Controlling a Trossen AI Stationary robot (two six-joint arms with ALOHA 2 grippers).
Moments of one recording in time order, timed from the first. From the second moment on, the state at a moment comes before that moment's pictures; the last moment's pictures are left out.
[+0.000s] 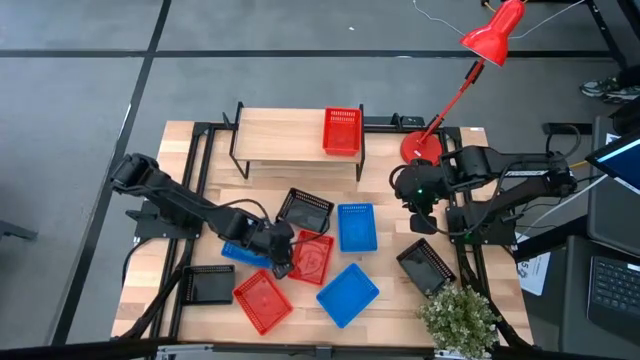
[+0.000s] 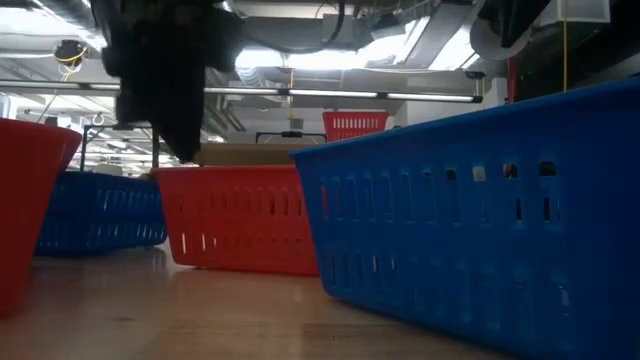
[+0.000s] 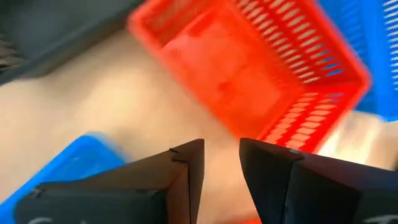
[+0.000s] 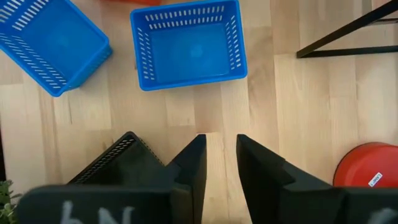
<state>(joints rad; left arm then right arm) -0.37 1.53 0.99 -0.50 -0.19 -0.96 0.11 1.28 1.44 -1.39 0.09 0.17</state>
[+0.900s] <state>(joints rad) -0.44 1.74 1.13 -0.82 -0.27 -1.34 0.11 1.28 1.44 -1.39 0.09 0.12</state>
